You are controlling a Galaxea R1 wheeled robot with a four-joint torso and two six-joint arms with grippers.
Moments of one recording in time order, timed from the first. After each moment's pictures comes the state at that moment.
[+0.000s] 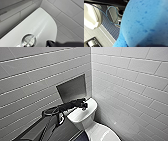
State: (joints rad) left arm 0.16 3.12 -2.61 -0.22 0.41 -0.07; right arm -1.55 2.96 -2.52 0.24 0.08 -0.23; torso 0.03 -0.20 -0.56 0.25
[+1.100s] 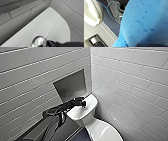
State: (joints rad) left arm 0.15 3.16 -2.74 -0.21 0.32 -0.07; right arm -1.55 2.97 -2.52 0.24 0.09 -0.23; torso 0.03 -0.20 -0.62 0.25
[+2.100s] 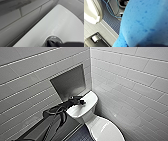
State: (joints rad) left arm 0.14 3.18 -2.83 -0.13 0.28 -0.07; right arm -1.55 2.97 -2.52 0.24 0.10 -0.23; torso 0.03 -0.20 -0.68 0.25
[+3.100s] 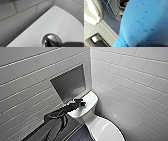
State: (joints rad) left arm 0.21 3.19 -2.82 -0.07 0.13 -0.06; right arm -1.55 2.97 -2.52 0.24 0.10 -0.23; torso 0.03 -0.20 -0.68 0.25
